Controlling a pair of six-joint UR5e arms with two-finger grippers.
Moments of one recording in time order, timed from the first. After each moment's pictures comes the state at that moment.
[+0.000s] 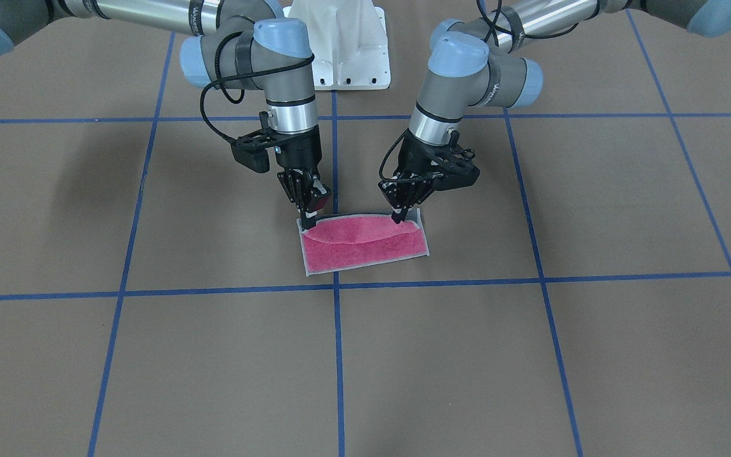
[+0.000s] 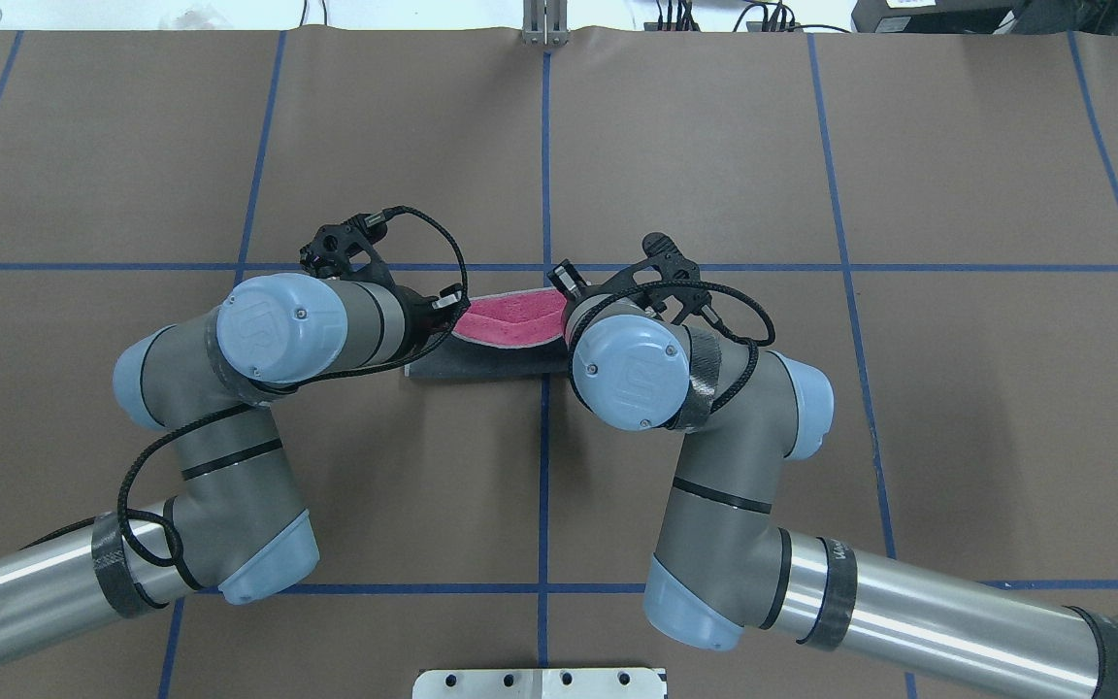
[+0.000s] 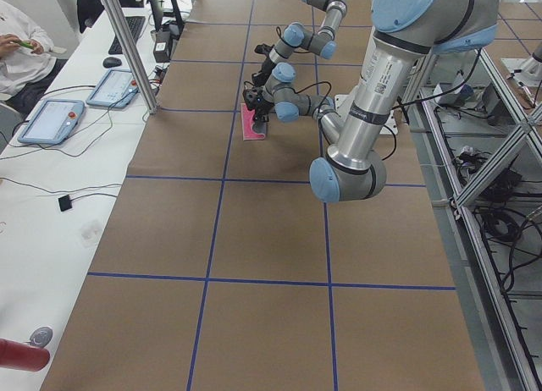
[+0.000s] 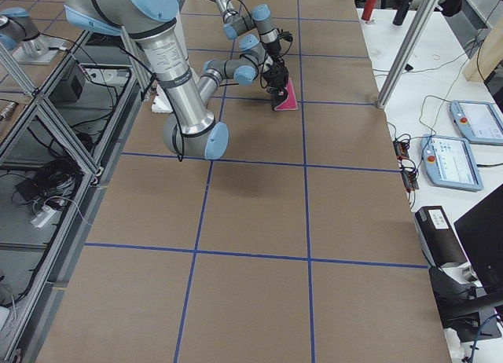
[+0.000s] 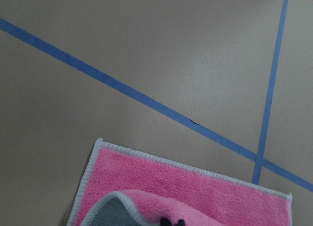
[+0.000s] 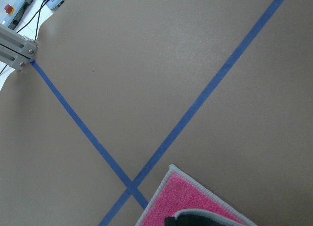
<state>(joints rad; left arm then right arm) -0.50 -2.10 -1.66 -2.06 -1.60 -1.70 0.40 -0.90 1.62 -1.33 1.29 2.18</state>
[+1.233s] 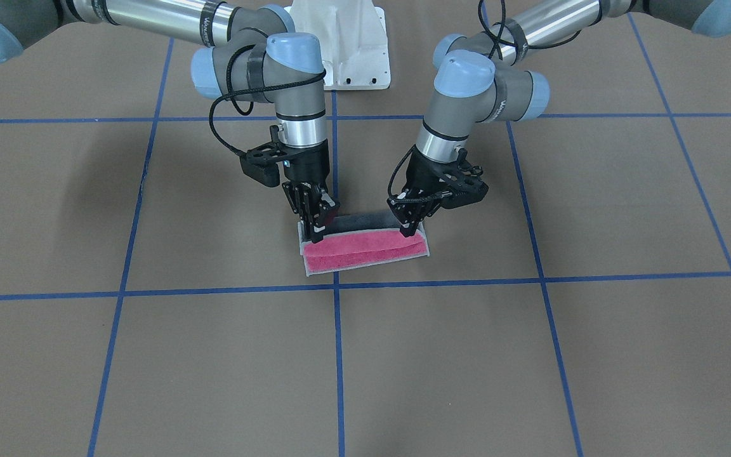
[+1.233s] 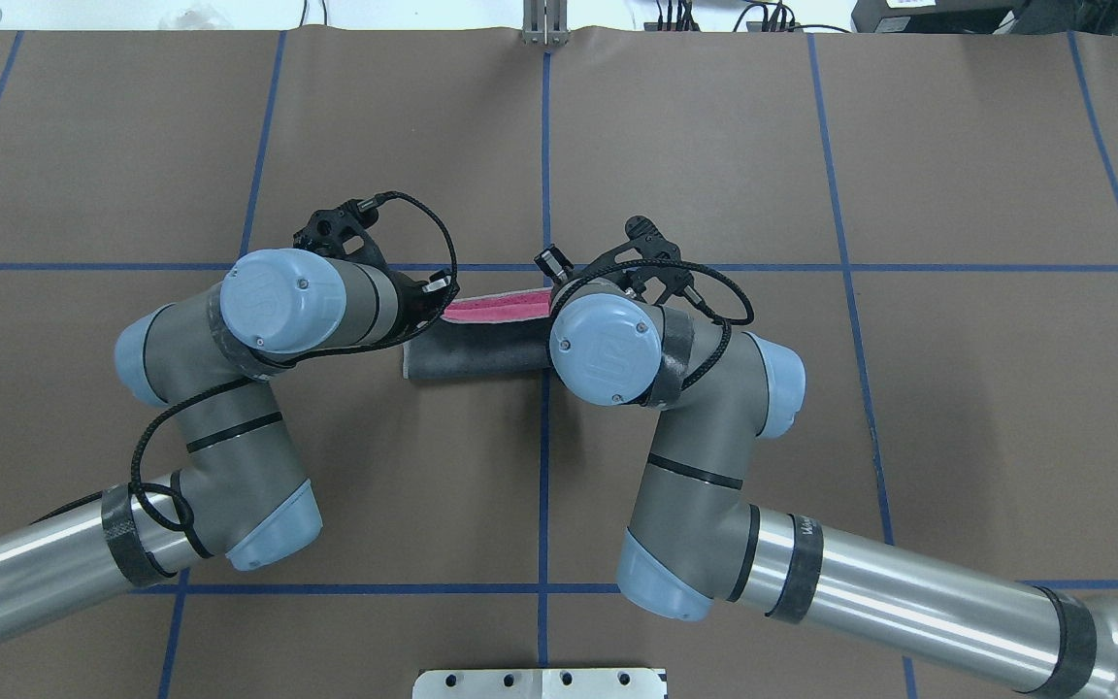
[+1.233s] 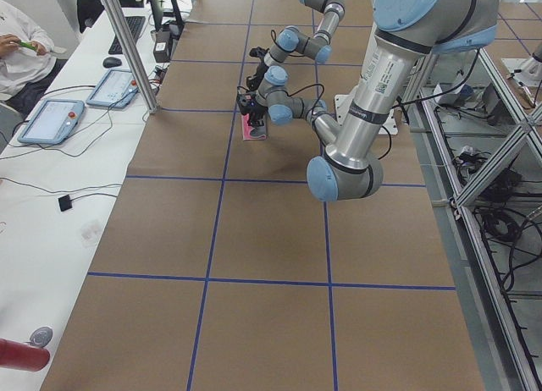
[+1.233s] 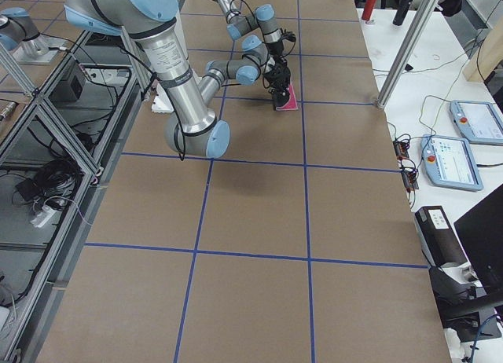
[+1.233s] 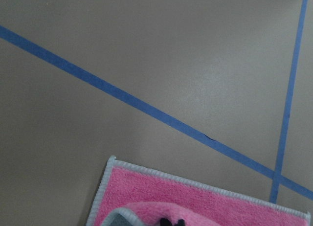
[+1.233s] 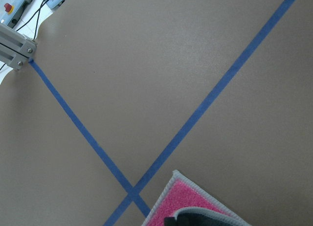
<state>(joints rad) -0.55 -2.12 -1.58 -2.06 -1.63 -1.69 0.43 -0.83 1.53 -1.33 1.29 2.14</state>
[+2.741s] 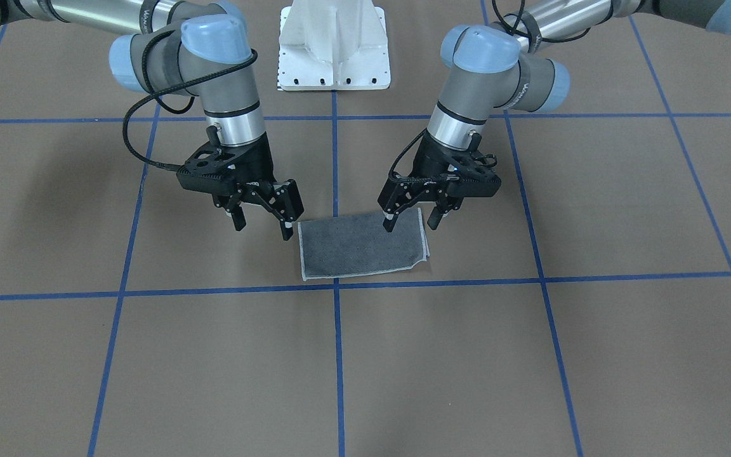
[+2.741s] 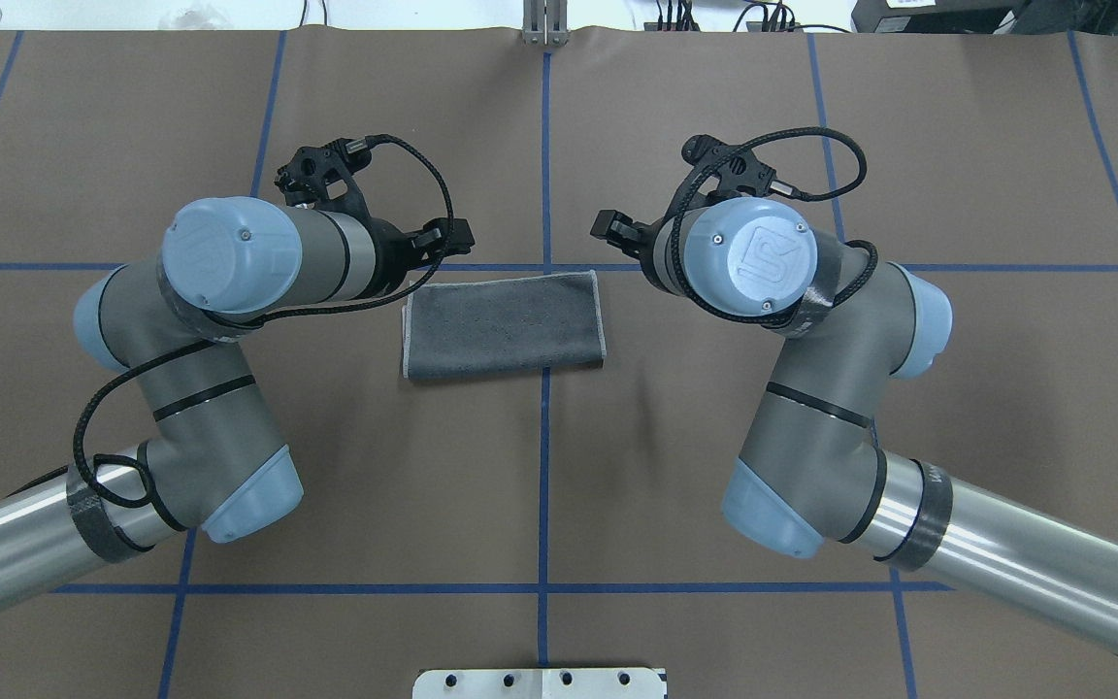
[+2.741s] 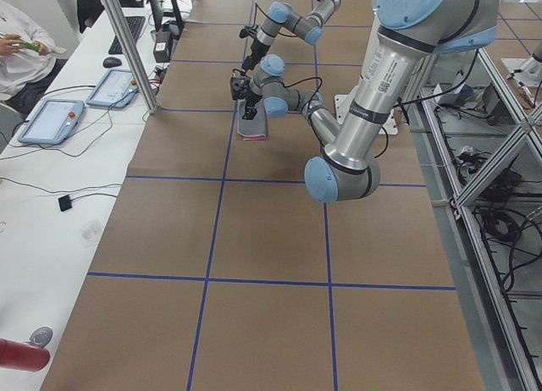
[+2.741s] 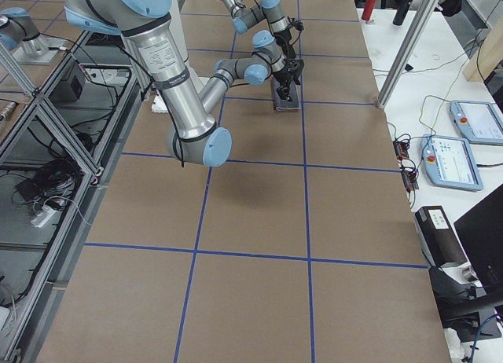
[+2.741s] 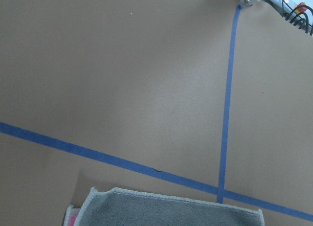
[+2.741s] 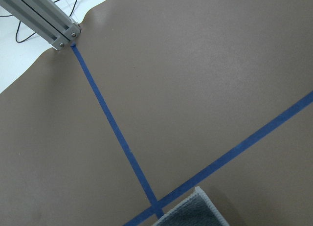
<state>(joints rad) -0.60 -2.09 -1.67 -2.12 -1.63 -1.53 0.58 -1.00 1.73 -1.34 1.53 1.57</state>
